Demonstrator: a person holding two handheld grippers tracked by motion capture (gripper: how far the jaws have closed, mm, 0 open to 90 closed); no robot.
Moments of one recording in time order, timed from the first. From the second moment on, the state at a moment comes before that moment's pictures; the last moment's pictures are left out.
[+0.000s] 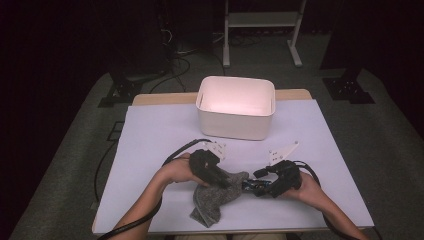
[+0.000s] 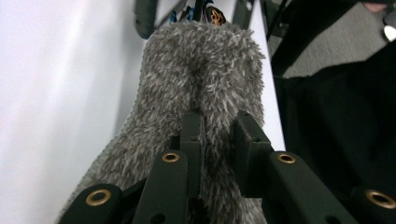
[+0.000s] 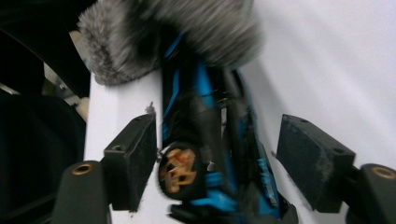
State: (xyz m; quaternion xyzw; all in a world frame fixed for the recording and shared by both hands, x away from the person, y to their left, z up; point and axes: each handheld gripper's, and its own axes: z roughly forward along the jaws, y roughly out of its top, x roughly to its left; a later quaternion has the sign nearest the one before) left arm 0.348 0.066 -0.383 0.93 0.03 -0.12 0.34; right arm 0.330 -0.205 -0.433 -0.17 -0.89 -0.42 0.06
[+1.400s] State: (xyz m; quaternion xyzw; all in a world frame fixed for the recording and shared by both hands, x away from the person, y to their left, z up) left arm 0.333 0.061 -0.414 0.96 0.03 -0.08 0.25; right arm 0.288 -0.194 -0.462 -0.12 -0.91 -0.39 -0.02
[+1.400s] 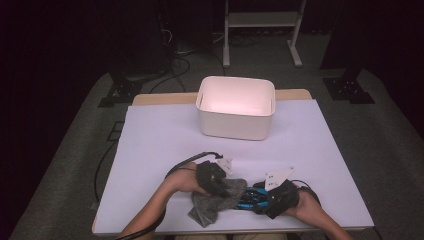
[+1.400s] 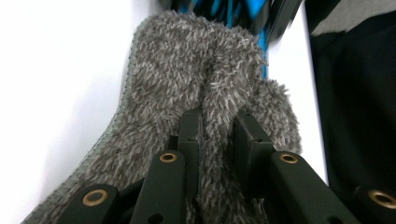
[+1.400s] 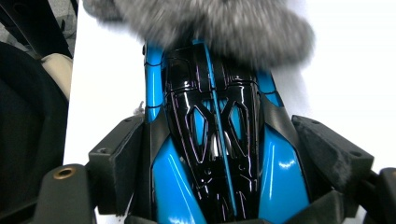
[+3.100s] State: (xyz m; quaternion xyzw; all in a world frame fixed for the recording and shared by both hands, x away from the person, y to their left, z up) left arm 0.324 0.239 -0.367 0.92 0.20 0.02 0.33; right arm 0.291 -0.195 -0.462 -0.13 -0.91 -0.40 -0.01
